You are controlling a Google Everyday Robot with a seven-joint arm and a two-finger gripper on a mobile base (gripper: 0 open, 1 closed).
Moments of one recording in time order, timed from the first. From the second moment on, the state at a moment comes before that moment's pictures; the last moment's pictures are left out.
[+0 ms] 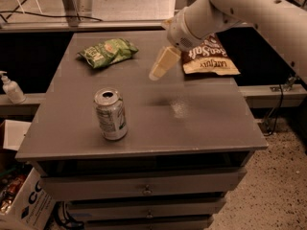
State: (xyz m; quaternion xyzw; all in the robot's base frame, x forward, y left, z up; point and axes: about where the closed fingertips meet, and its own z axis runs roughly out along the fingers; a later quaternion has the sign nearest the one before) arm 0.672 -0.023 0.909 -0.63 0.67 0.09 0.38
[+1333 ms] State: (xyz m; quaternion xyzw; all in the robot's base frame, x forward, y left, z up) arm 0.800 0.079 0.852 -0.55 0.70 0.17 0.42
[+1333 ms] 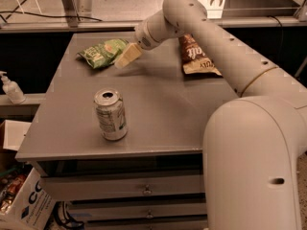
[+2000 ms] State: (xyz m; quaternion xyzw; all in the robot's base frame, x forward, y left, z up) arm 0.829 0.093 0.840 -0.52 0.72 0.19 0.43
